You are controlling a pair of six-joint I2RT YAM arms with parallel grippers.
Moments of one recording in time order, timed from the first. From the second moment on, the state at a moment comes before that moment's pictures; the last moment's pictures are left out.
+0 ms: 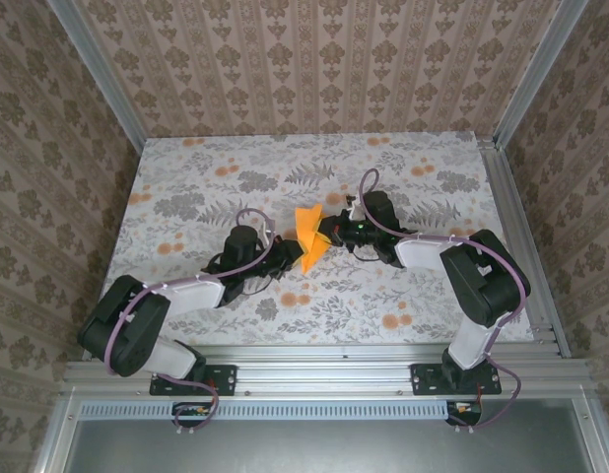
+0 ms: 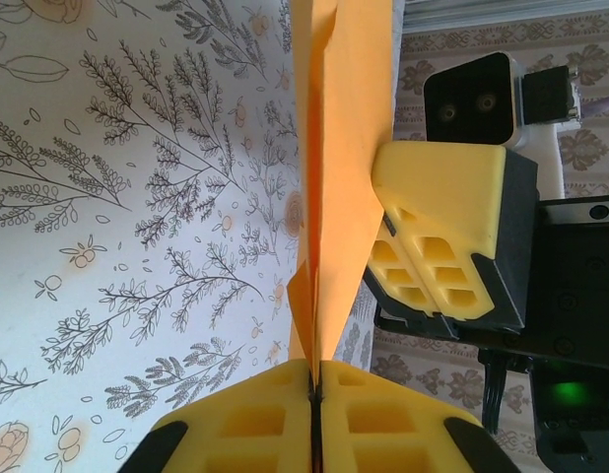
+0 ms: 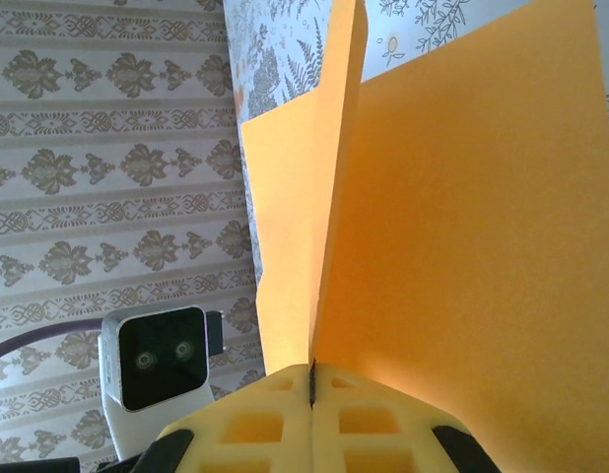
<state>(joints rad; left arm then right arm) -0.61 1.41 0.49 0.52 0.49 -1.26 0.46 1.75 0.86 0.45 -0.63 1.21</state>
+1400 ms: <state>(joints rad) -1.16 1.92 1.32 -0.92 -0.66 -0.36 0.10 1.40 0.85 -0.20 -0.60 0.75</state>
